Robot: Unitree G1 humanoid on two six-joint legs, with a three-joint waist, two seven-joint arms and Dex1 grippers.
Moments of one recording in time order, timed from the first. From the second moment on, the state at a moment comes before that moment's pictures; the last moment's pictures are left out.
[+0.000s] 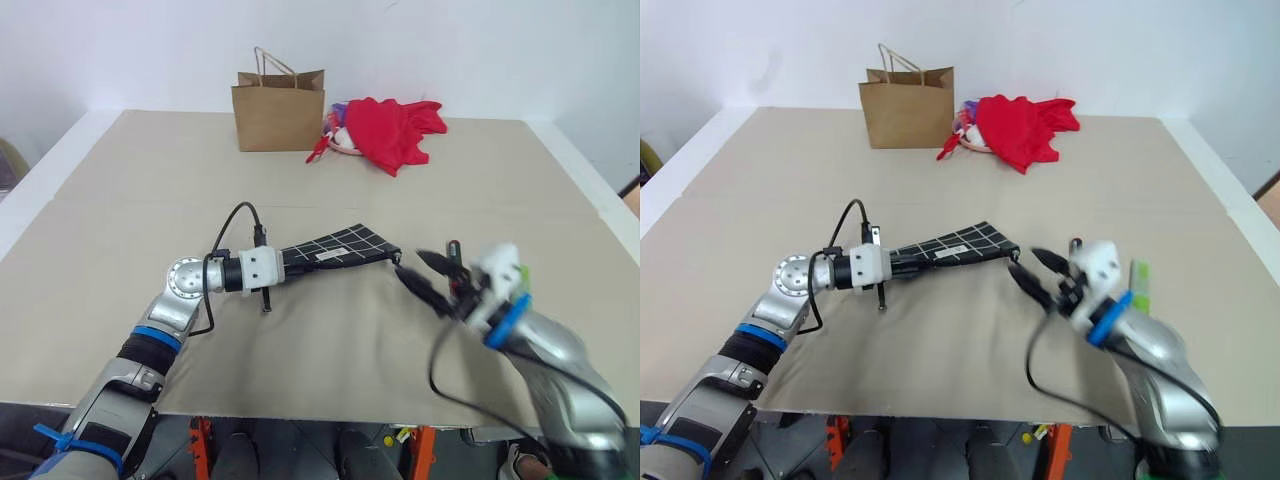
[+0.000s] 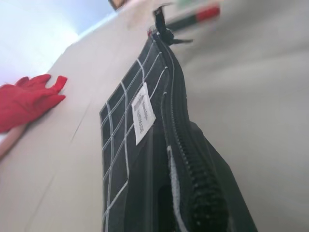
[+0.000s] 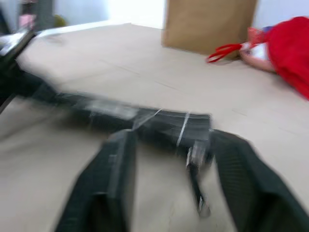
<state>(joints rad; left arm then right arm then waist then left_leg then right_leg) -0.62 0.46 -0.25 0.43 -0.20 -0.44 -1.07 0.08 -0.54 -0.24 -0.40 0.48 0.30 0.76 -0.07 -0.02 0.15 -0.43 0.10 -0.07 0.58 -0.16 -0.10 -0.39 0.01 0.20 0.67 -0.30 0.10</state>
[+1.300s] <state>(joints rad) -0.52 0.48 -0.22 0.22 -0.29 -0.28 -1.27 -0.05 -0.55 -0.11 -0.32 0.42 0.09 0.87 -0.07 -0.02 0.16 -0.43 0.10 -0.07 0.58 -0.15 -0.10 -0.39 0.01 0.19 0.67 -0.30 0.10</state>
